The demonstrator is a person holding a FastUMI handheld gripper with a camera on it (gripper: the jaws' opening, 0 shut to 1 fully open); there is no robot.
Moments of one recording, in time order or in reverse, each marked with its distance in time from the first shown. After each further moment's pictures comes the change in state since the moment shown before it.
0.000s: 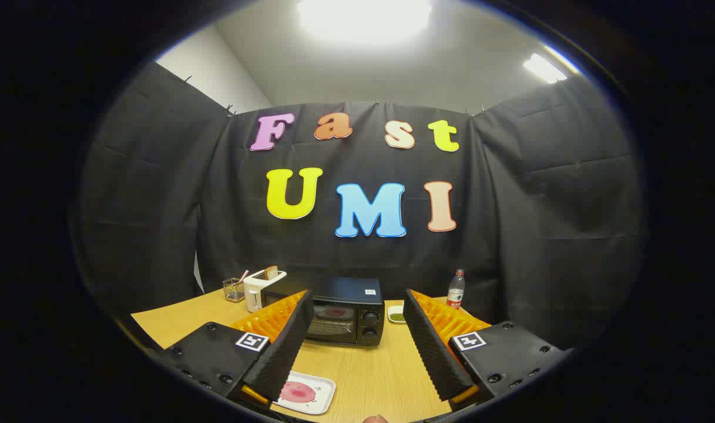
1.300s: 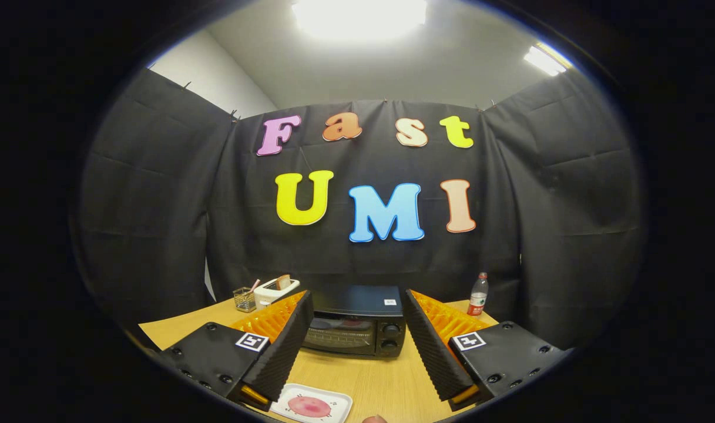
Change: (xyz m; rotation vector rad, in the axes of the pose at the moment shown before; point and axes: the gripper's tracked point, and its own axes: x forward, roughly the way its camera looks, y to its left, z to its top) arm 0.062 0.036 0.009 0.036 -0.004 0.089
